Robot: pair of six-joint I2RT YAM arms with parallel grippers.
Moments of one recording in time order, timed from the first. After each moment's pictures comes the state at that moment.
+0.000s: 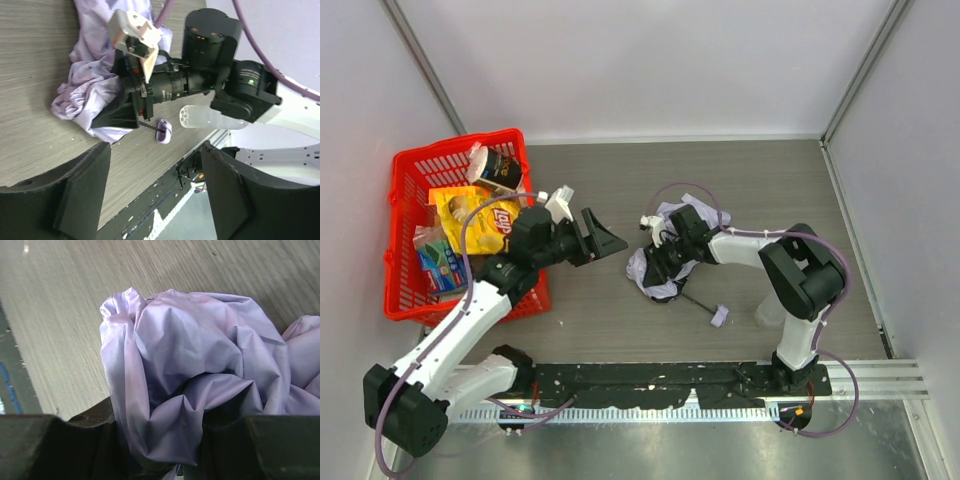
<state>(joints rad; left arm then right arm) -0.46 0.97 0.80 -0.26 0.39 -0.81 0.63 1.82 0.97 -0.10 -0.62 -0.04</state>
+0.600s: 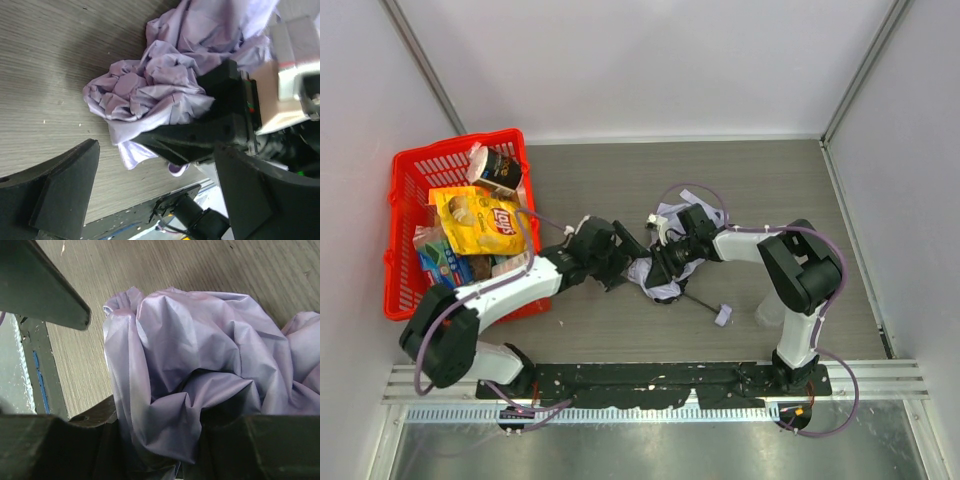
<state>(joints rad) -0.69 1.33 0.79 -0.22 0.01 -1.33 0.55 1.87 0.96 -0.06 -0.84 -0.04</state>
